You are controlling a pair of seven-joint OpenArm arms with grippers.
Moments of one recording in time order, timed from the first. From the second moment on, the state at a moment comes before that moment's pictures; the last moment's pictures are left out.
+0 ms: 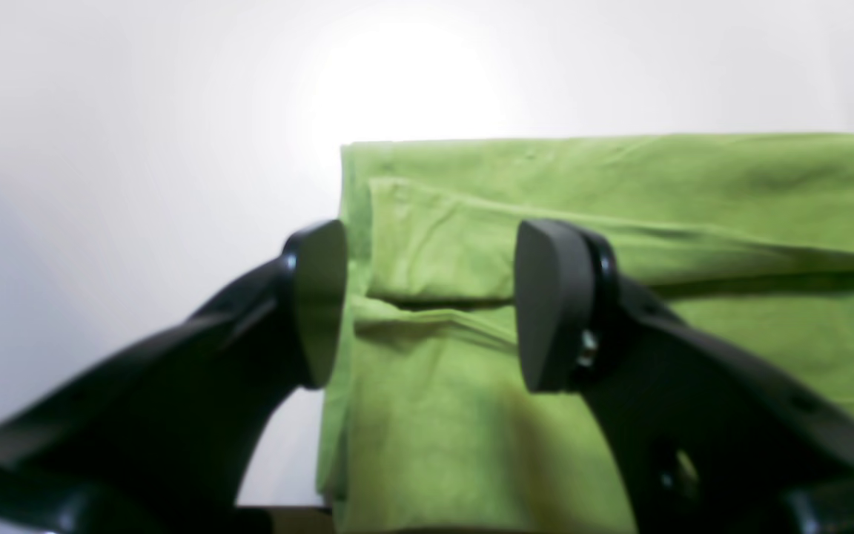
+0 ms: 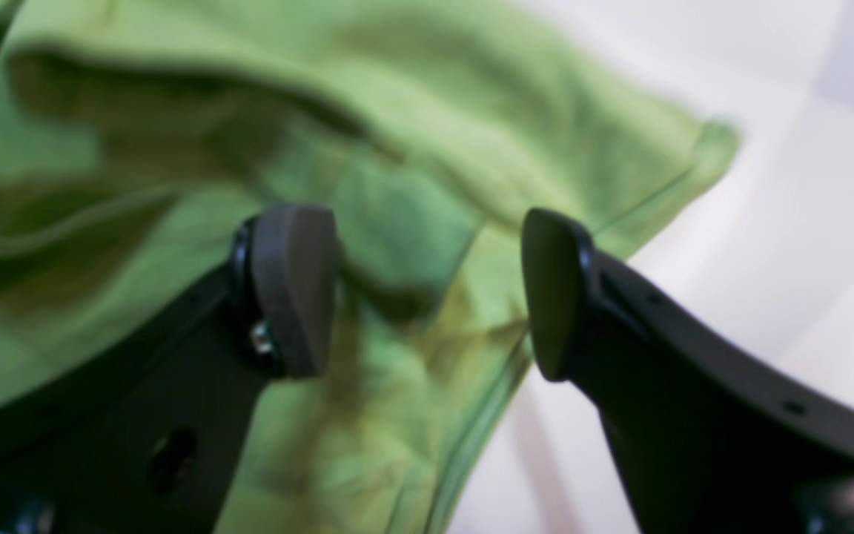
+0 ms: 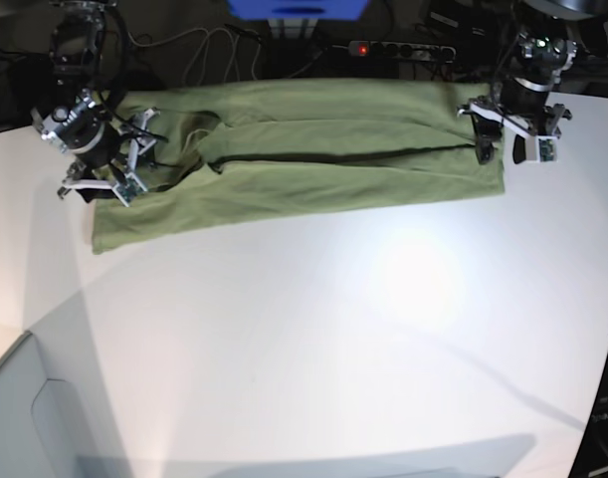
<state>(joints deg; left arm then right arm) 39.3 -13.0 -27.1 116.3 -24.7 -14.3 33.5 -20.6 11.4 15.5 108.7 -5.6 46.7 -42.5</state>
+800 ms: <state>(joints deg) 38.2 -13.2 -27.0 116.1 -24.7 -14.3 33.5 -24.6 11.4 16.0 116.3 -5.8 46.7 -42.1</state>
